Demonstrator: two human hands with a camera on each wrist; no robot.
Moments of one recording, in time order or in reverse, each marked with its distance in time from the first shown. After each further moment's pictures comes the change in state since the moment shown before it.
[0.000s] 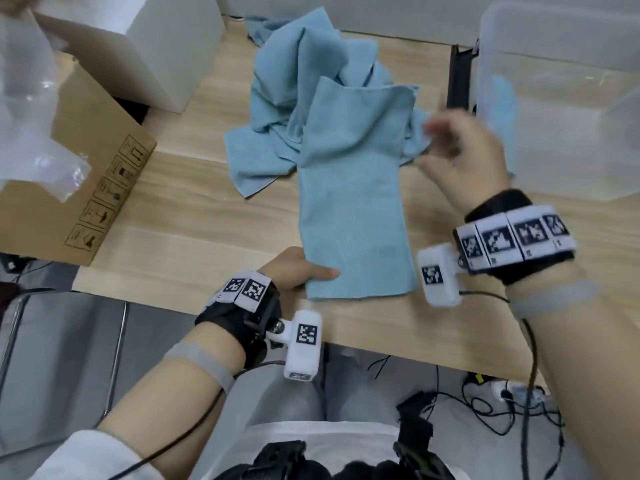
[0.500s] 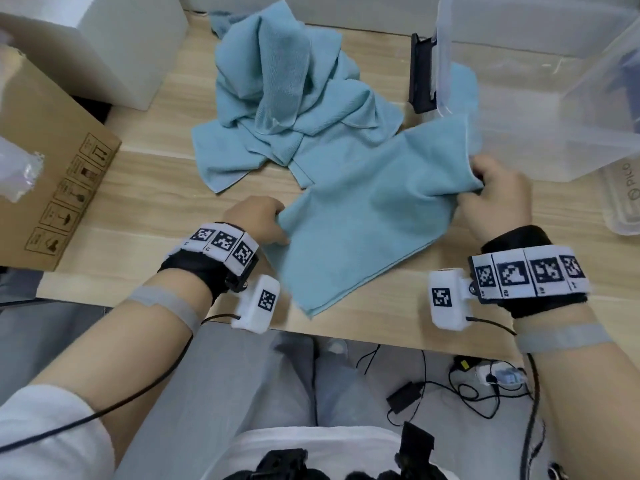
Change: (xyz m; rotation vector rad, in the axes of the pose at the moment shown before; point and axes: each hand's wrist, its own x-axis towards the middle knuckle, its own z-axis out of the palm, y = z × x) left_hand 0.014 0.049 -0.033 1.039 0.312 0.184; right_hand -0.057 0.024 -0.042 -0.252 0.114 0.228
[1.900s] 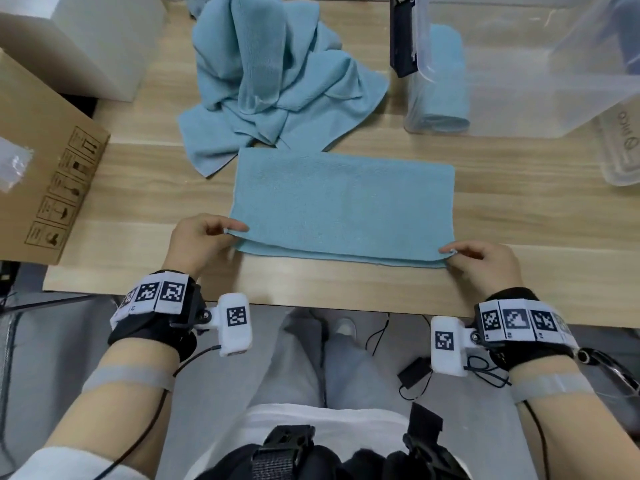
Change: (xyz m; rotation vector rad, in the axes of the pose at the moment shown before) left_hand -0.066 -0.053 0.039 -0.753 0.318 -0.063; right_hand -0.110 0.098 0.031 0.325 -0.208 0.490
